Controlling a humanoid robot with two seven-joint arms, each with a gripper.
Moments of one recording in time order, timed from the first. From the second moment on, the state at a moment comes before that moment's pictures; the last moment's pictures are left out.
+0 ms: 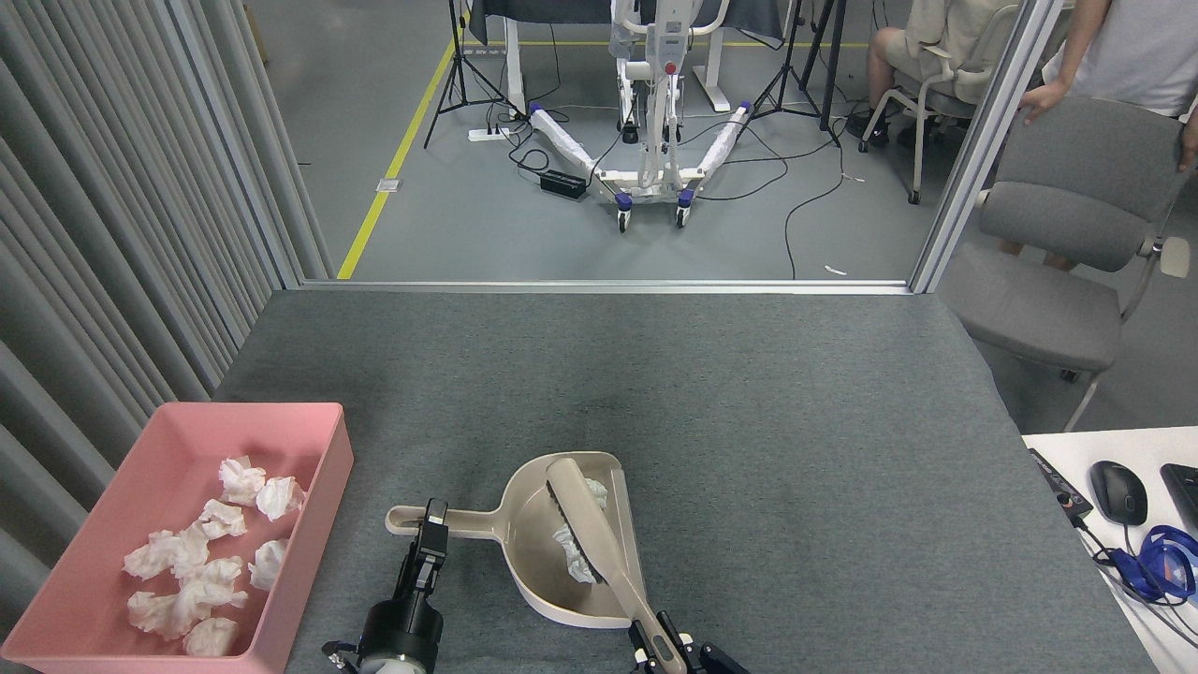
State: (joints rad) left arm -0.17 0.00 -0.16 -1.03 -0.37 -0.31 0.25; right arm 0.24 0.06 0.35 -1.55 1.43 -0.14 -0.20
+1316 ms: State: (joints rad) left arm -0.04 0.05 -0.24 -1.28 0.00 -0.34 0.32; right arm 0.19 -0.14 0.01 -1.48 1.35 -0.09 -0.22
